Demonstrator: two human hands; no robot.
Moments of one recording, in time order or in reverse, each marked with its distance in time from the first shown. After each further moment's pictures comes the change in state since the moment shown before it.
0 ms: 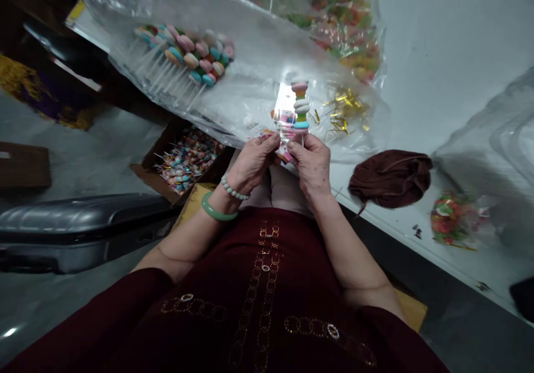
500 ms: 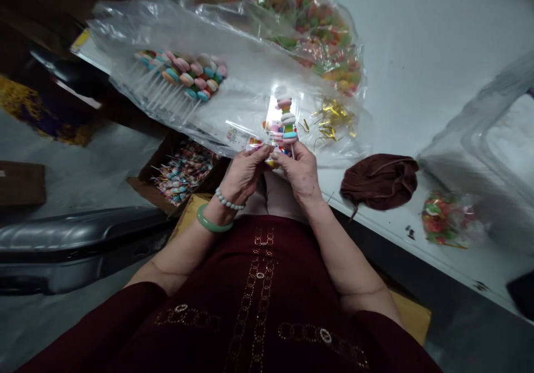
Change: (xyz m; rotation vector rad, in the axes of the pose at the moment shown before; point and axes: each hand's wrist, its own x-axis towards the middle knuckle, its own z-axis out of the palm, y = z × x) left_hand 0.000 -0.007 -0.001 -0.115 0.043 0.070; right_hand -0.007 -0.007 -0.001 0.049 -0.056 0.008
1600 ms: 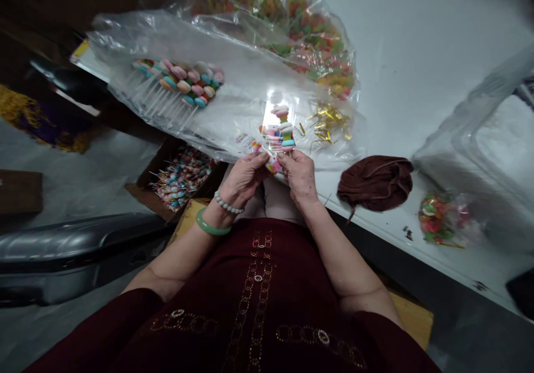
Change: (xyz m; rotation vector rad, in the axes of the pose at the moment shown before) left_hand 0.001 0.001 -0.002 0.022 -0.058 -0.137; right_hand 0.005 0.012 -0.006 -0.016 0.084 0.095
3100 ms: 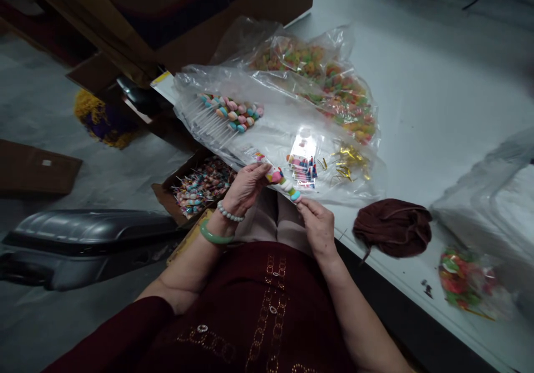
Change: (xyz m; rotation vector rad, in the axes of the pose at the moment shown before) left_hand -0.001 0.038 -0.032 -0.013 -0.027 0.277; right_hand -0.039 0.008 -0.023 -0.491 -0.082 -0.241
